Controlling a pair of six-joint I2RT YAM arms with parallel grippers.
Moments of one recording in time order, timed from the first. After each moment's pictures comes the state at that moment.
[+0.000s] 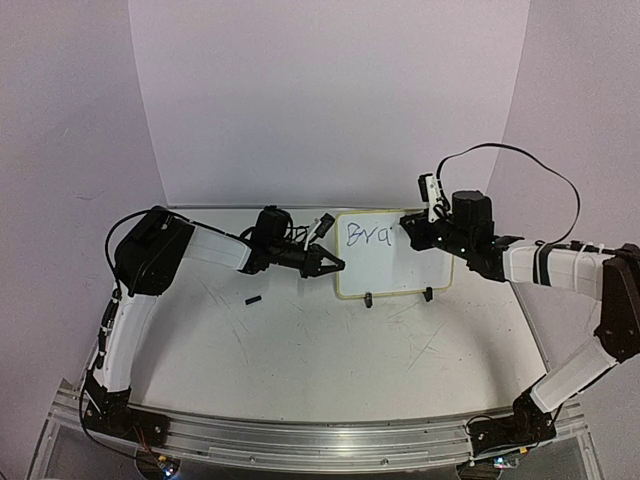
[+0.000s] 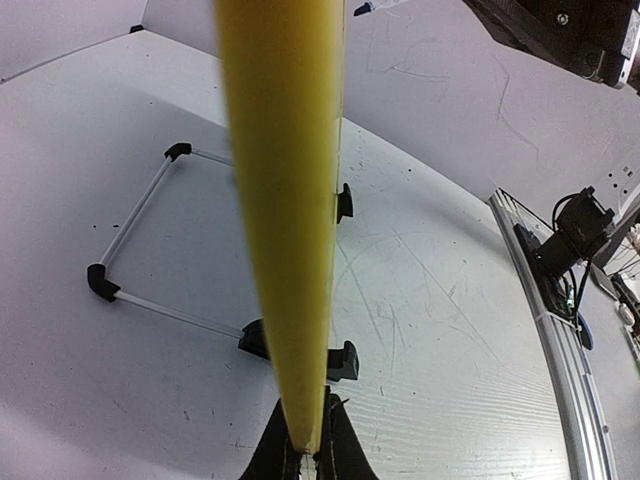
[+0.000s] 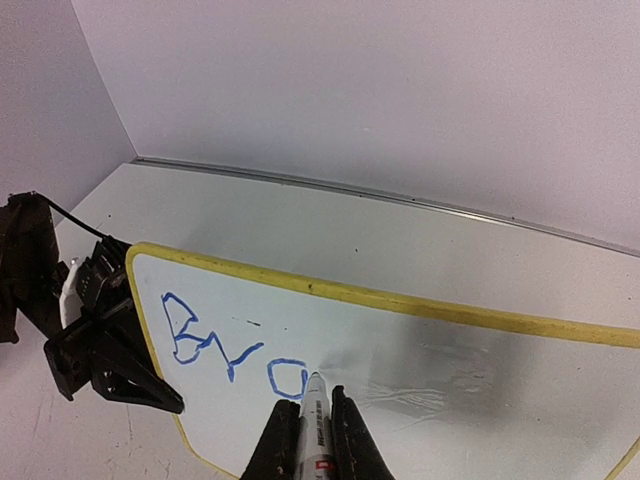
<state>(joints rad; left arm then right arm) -0.65 2.34 1.55 0.38 0.89 -0.11 0.47 1.49 0.93 0.24 -0.06 0.14</state>
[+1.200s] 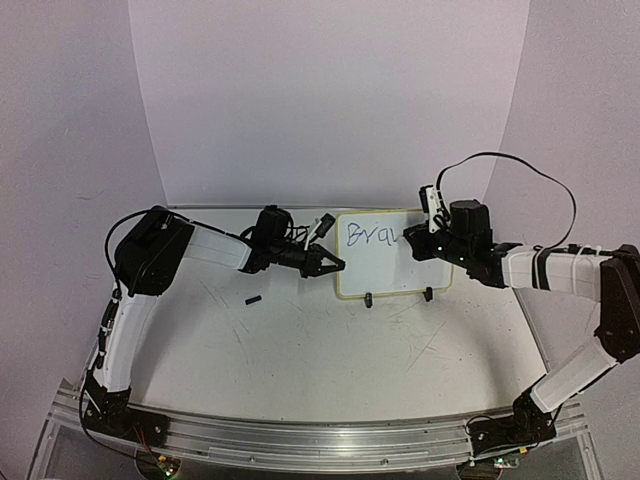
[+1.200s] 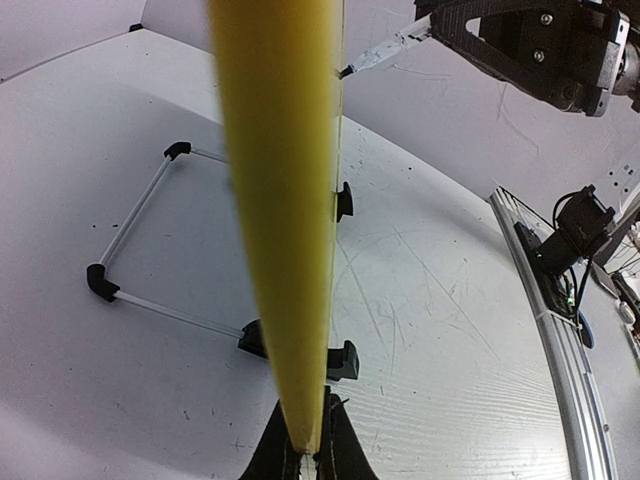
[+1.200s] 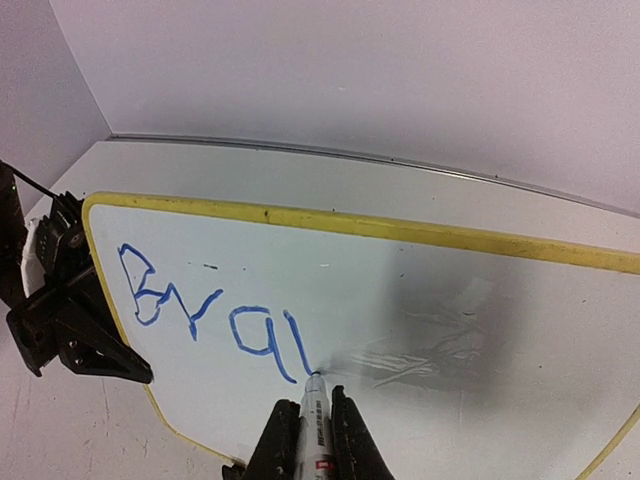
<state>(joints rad) -0.65 2.34 1.56 0.37 0.89 -0.10 0.47 1.49 0.89 0.22 -0.01 0.15</state>
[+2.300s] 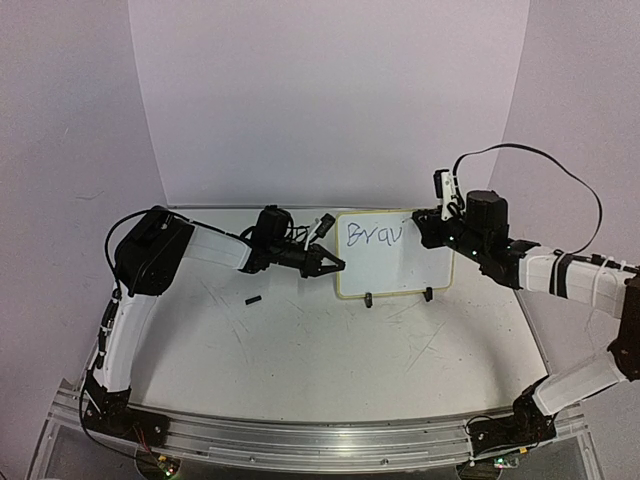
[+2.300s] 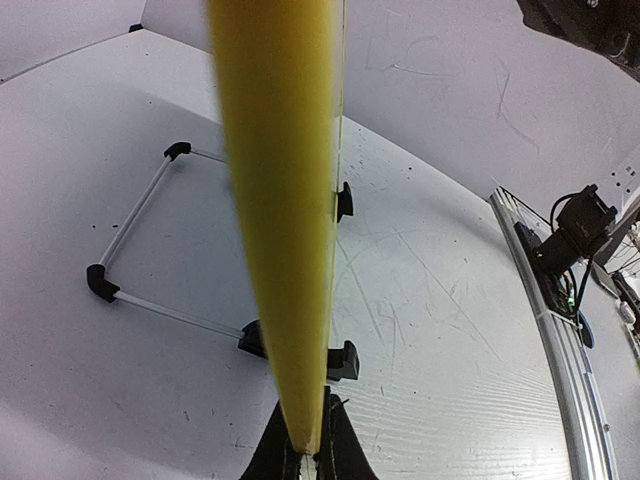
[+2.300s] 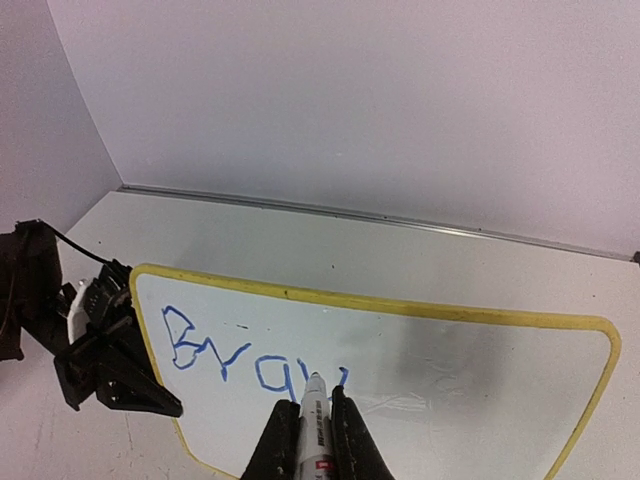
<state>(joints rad) -0.65 2.34 1.56 0.36 0.89 -0.10 0.47 1.37 0.88 0.22 0.02 0.16</state>
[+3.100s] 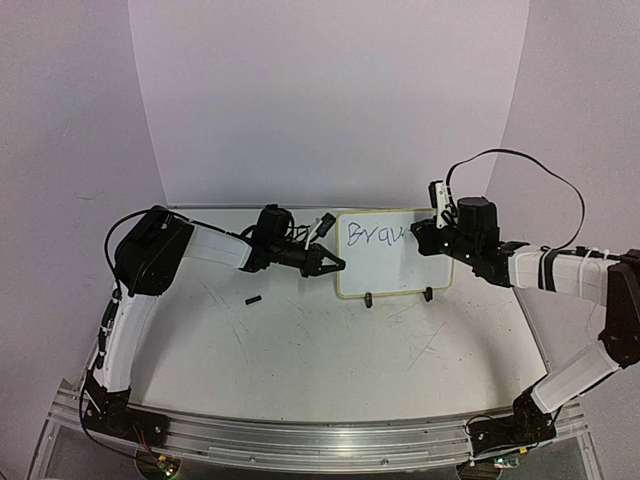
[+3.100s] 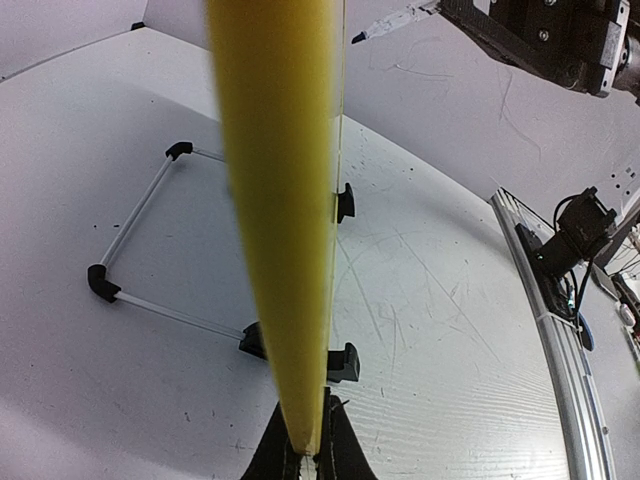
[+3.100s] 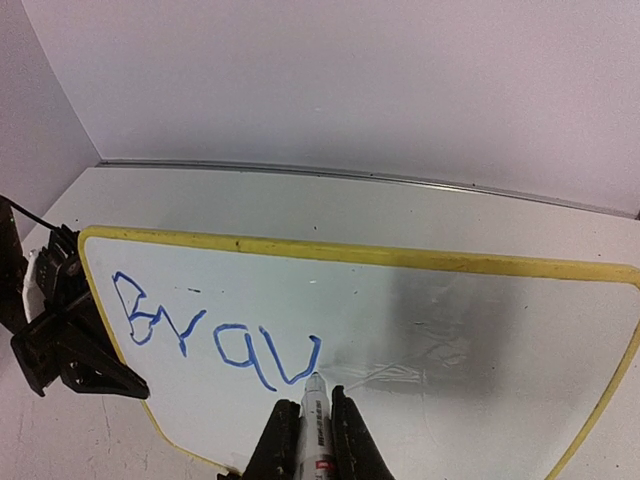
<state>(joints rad) -0.65 2.34 1.57 0.34 0.88 -0.10 0.45 1.45 0.88 0.21 0.02 0.18</state>
